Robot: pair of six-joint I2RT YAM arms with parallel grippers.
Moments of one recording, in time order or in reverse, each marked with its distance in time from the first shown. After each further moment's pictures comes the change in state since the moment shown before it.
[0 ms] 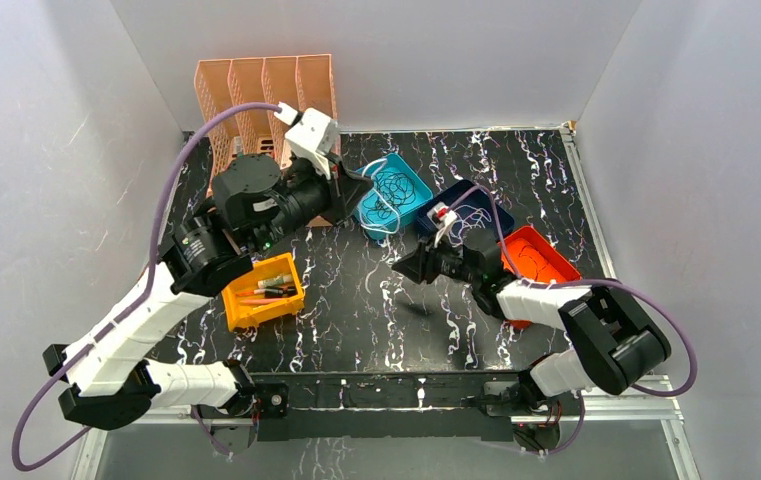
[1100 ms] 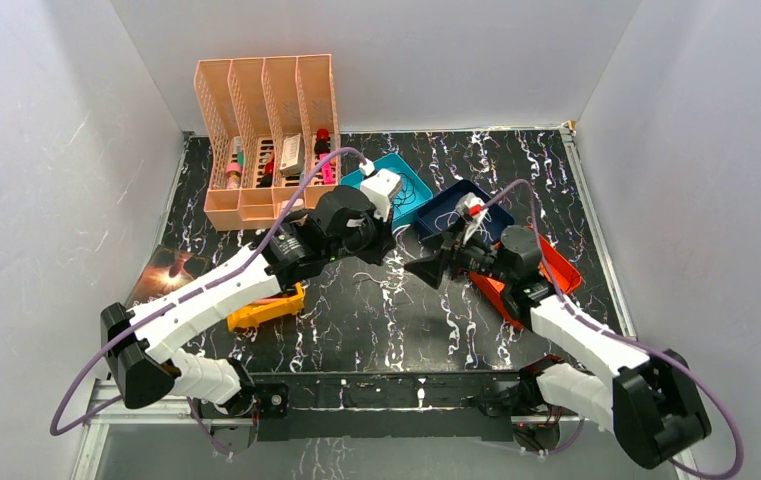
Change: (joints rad) left arm 0.000 0.157 -0.314 0.047 0.056 -0.068; right arm -0.122 -0.399 -0.041 -0.211 -0.140 -0.073
